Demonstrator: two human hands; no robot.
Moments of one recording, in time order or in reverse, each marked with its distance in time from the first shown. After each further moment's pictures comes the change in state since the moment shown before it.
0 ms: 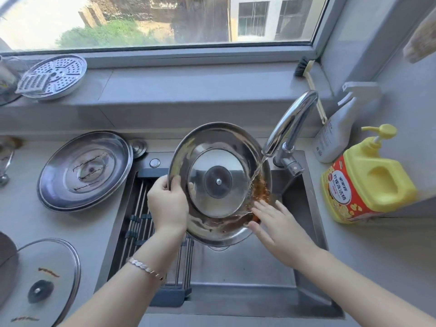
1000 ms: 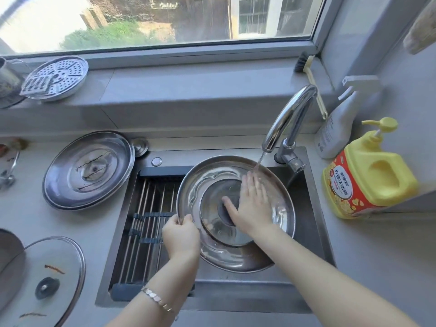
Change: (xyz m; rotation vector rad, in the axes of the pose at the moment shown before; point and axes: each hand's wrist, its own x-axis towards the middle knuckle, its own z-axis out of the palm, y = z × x) left_hand -0.050 -0.034 -0.002 0.054 -0.052 -0.432; right_hand 0.065 -0.035 0.028 0.055 0.153 0.272
